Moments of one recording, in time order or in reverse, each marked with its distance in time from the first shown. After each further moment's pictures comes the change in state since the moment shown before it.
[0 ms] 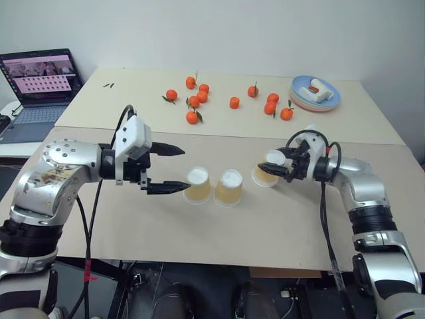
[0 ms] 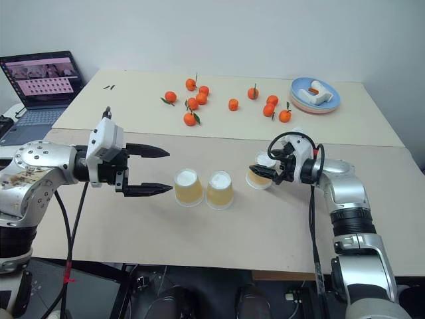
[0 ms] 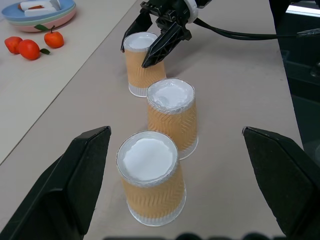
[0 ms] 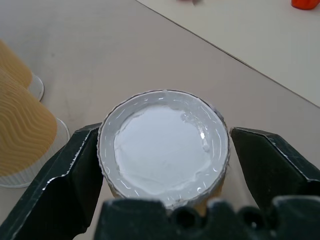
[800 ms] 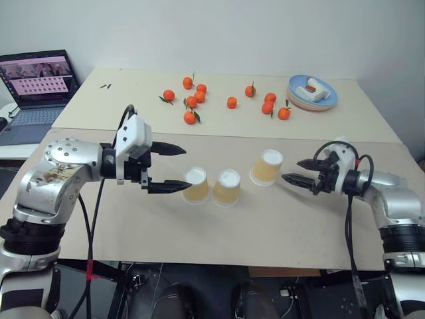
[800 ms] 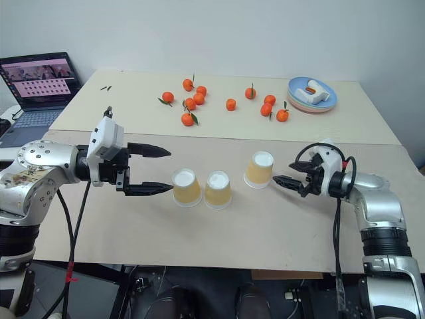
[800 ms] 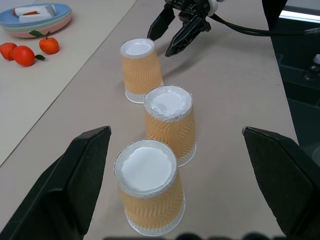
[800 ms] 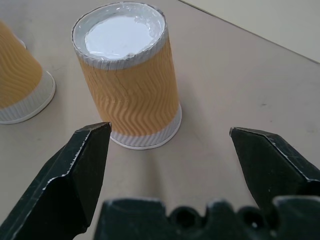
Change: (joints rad) left arm -0.010 -0.017 0.000 0.017 0.003 -0.006 -0.015; right arm 0.173 -0.126 -0.062 -0.114 0.058 0.051 0.016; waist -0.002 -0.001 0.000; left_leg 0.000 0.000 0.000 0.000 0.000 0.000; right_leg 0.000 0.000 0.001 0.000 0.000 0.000
